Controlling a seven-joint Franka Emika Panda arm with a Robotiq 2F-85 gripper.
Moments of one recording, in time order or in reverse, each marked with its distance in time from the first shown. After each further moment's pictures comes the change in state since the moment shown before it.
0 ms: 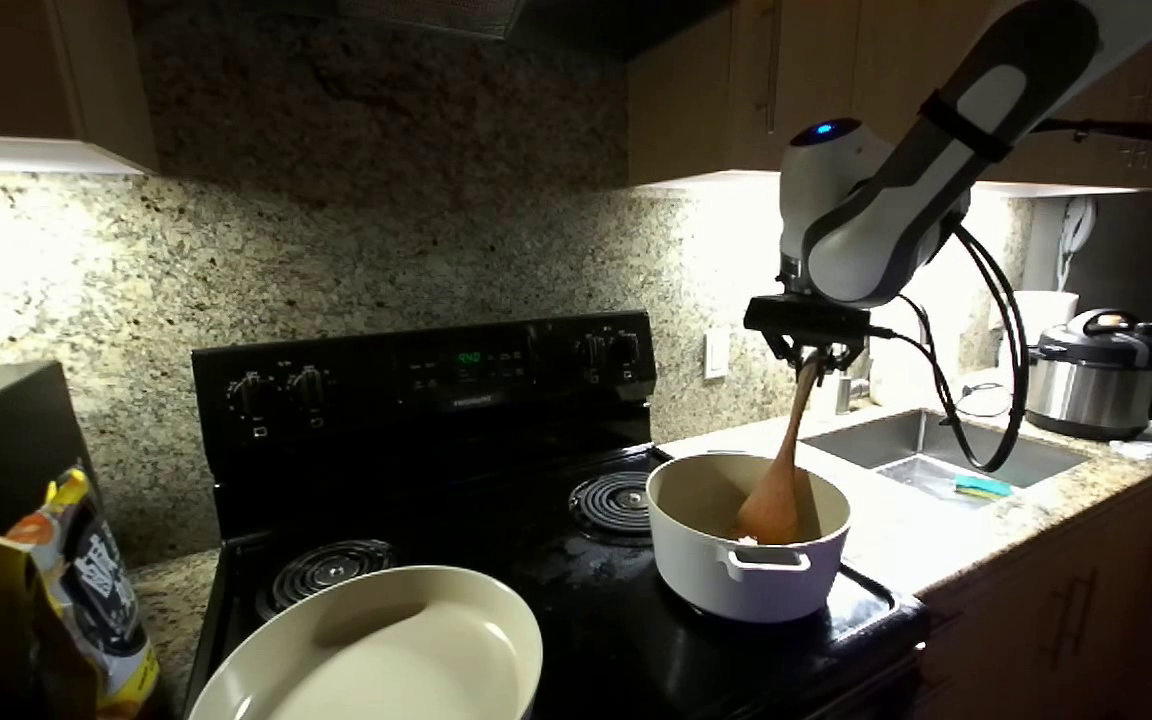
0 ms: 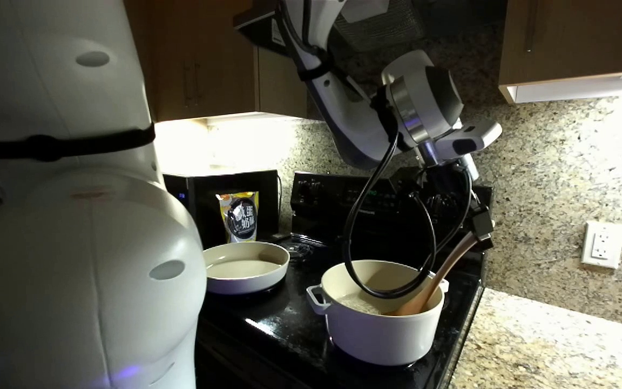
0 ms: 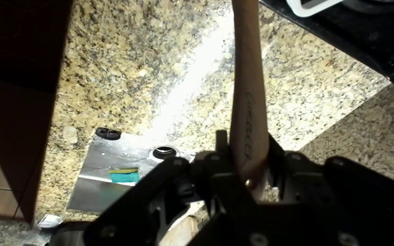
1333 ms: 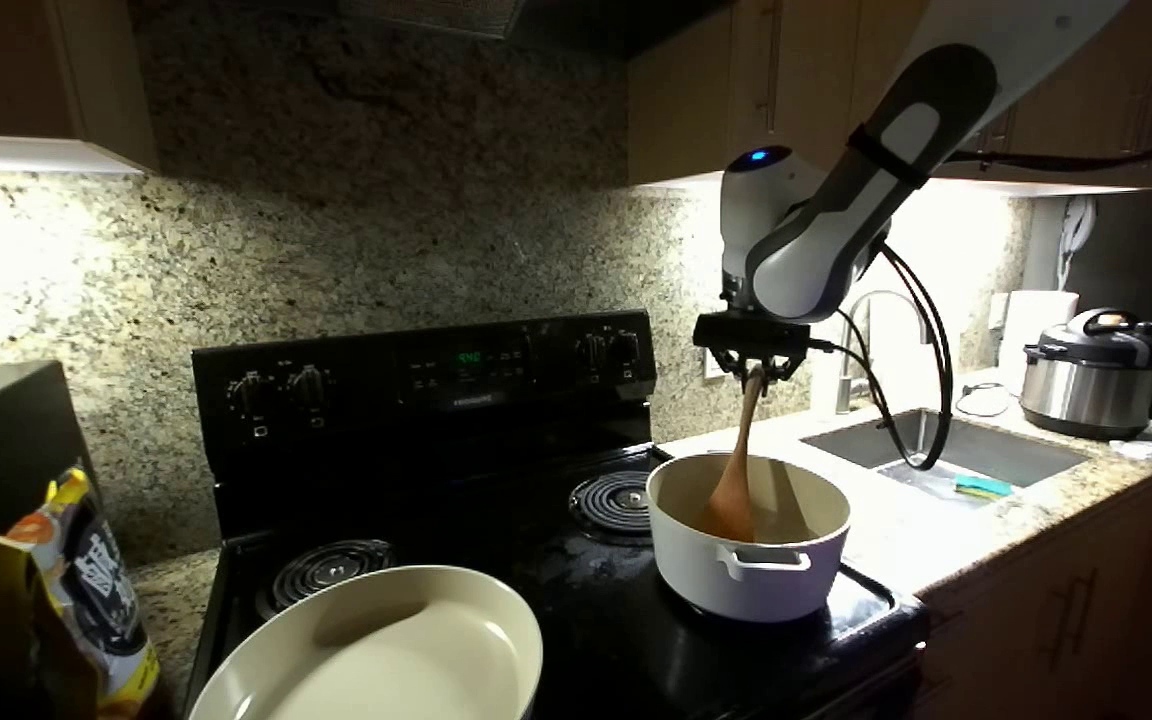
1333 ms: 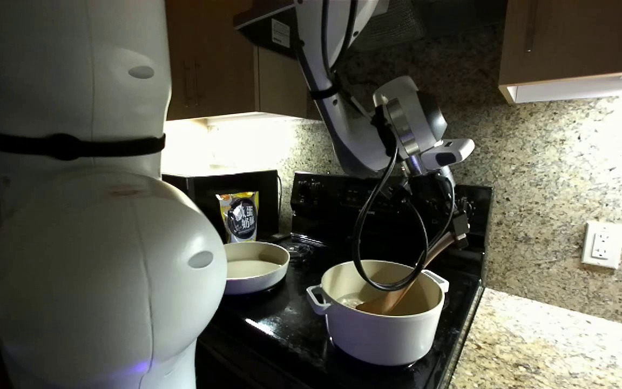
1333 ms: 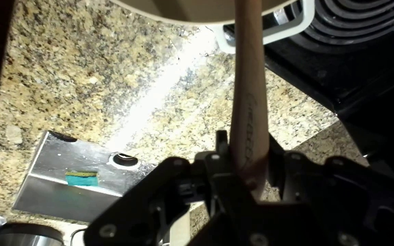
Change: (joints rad) arm 0.135 0.160 -0.027 0.131 -0.020 0.000 0.000
